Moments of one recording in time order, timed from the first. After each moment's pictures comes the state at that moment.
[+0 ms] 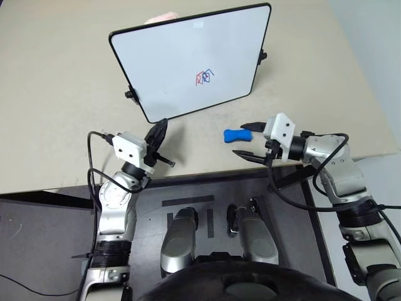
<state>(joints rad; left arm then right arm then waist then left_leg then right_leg) 0.05 0.27 0.06 -0.06 -0.23 -0.27 -0.48 -0.29 -0.57 0.19 -0.13 0.20 0.25 0.99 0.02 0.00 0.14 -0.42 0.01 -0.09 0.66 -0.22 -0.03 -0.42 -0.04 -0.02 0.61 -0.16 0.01</state>
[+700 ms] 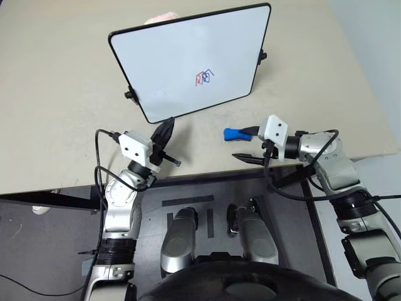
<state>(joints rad) 0.03 0.25 0.03 -0.06 -0.23 -0.28 -0.49 -0.36 -0.56 0.25 0.00 0.17 0.22 1.03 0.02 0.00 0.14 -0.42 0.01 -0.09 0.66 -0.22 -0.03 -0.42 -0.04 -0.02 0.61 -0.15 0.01</state>
